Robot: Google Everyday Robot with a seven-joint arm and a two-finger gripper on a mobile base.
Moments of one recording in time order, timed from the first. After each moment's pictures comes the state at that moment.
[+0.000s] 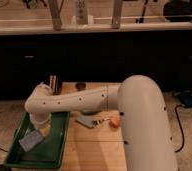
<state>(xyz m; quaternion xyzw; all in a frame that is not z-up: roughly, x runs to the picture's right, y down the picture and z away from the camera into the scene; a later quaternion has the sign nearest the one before) -0.281 0.209 0.751 -0.27 -0.28 -0.37 0.84</state>
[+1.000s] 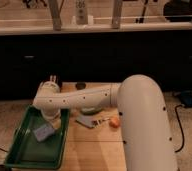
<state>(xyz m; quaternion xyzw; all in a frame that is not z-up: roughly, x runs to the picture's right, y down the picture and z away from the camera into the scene) -0.226 0.185 0.802 -0.28 -0.18 -0.33 0.88</state>
